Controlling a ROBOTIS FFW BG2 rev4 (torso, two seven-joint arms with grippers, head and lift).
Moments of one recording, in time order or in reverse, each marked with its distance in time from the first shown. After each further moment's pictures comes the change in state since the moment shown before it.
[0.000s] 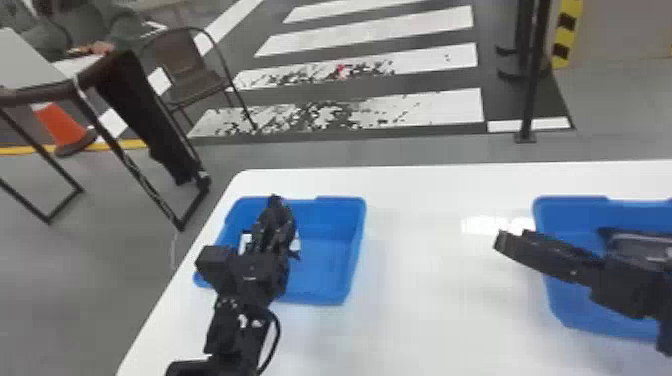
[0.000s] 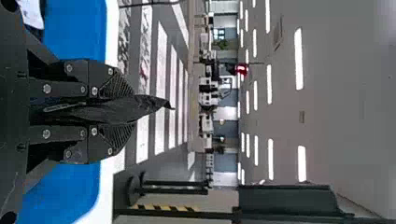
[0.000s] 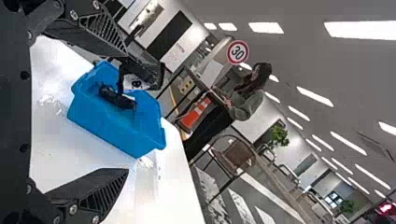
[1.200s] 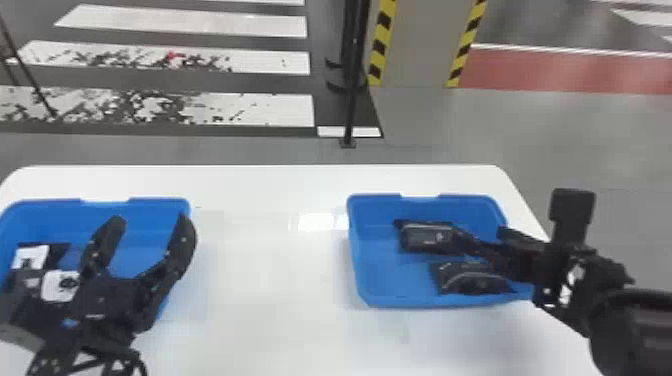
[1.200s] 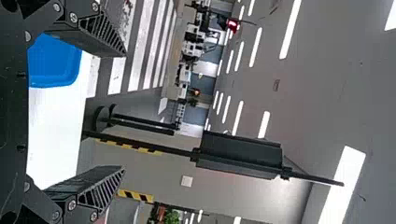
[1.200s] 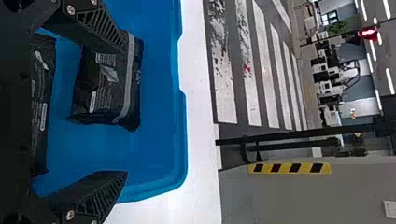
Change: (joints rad) left arm 0.066 -0.013 -0.224 -0.042 0.169 -0.170 -0.065; right arm 0.034 0.077 -0.347 0.022 0.643 0.018 -0.244
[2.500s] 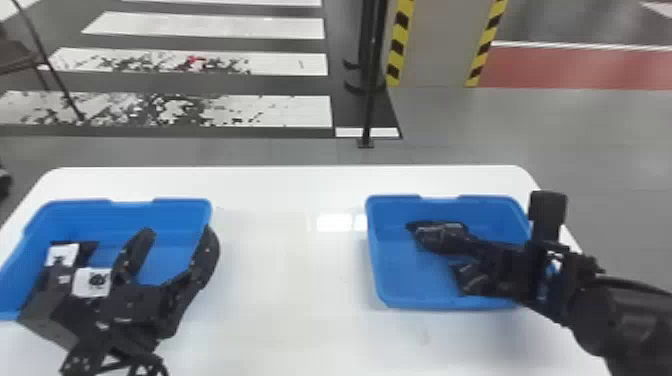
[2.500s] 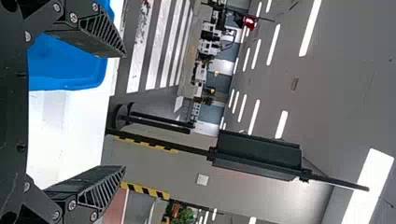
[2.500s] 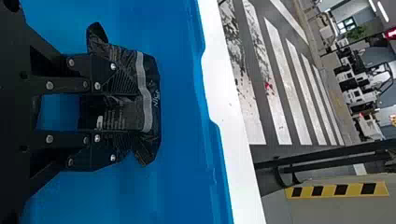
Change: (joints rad) left arm 0.016 0.001 0.018 0.000 0.007 0.059 -0.025; right arm -0.138 -0.002 0.119 0.250 -0.112 0.019 -0.017
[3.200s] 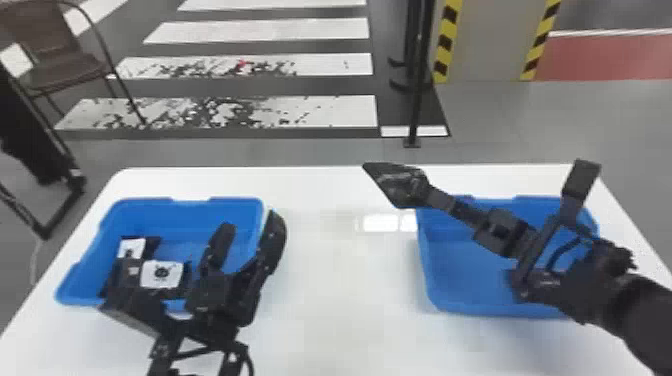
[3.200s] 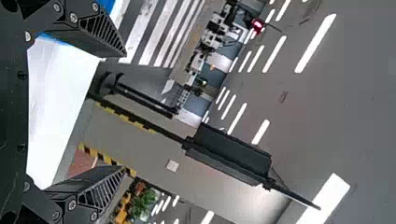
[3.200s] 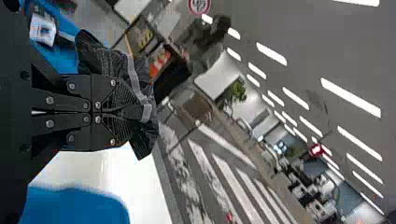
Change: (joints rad) left arm 0.004 0.022 -0.118 -0.037 0.278 -0.031 0.002; right arm 0.023 -0.022 0.147 -0.148 -0.564 -0.121 0.154
